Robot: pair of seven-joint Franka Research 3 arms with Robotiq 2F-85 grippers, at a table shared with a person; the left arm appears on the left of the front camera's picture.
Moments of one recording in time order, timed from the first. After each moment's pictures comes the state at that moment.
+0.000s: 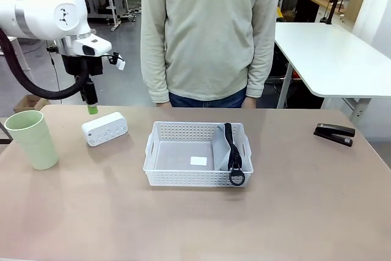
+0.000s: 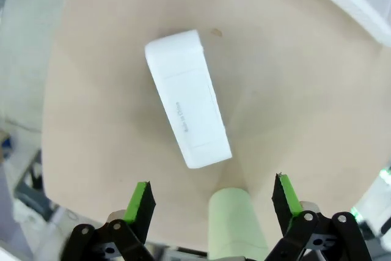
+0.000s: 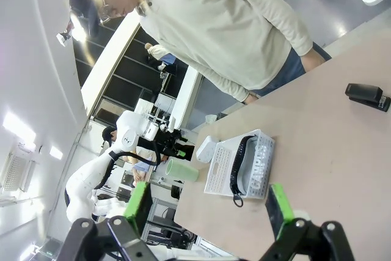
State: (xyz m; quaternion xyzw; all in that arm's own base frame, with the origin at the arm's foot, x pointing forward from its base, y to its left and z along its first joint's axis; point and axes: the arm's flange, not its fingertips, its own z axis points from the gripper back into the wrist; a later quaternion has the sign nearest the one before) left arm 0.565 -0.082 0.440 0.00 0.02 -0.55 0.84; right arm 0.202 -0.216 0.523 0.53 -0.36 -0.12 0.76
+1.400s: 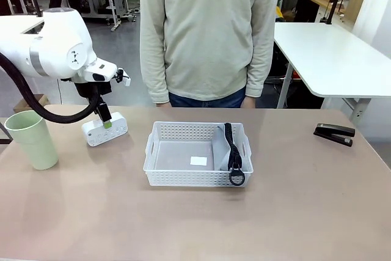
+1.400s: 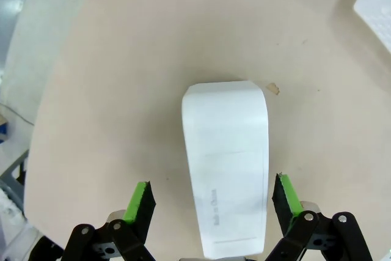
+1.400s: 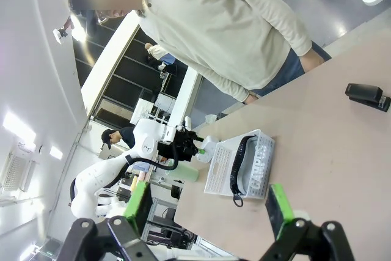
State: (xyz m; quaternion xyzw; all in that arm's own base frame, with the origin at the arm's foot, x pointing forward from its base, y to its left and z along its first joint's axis) left arm 0.582 -0.088 0.356 0.00 -0.05 -0.47 0.88; right arm 0.202 -0.216 0.523 0.53 -0.36 -0.12 0.76
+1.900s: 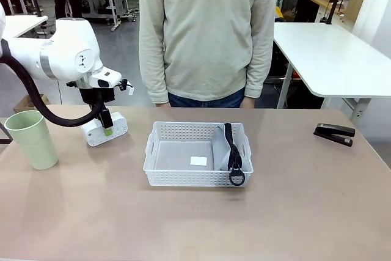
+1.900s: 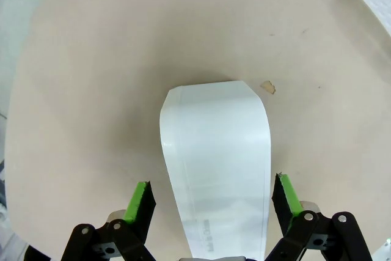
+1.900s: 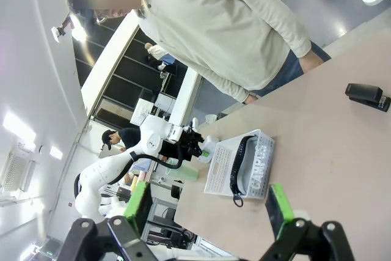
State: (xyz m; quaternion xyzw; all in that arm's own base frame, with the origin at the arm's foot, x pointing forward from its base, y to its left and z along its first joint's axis) left arm 0.593 -0.092 0.333 -0.02 0.00 -0.47 0.88; right arm 0.202 -0.216 0.523 0.53 -0.36 -0.12 0.76
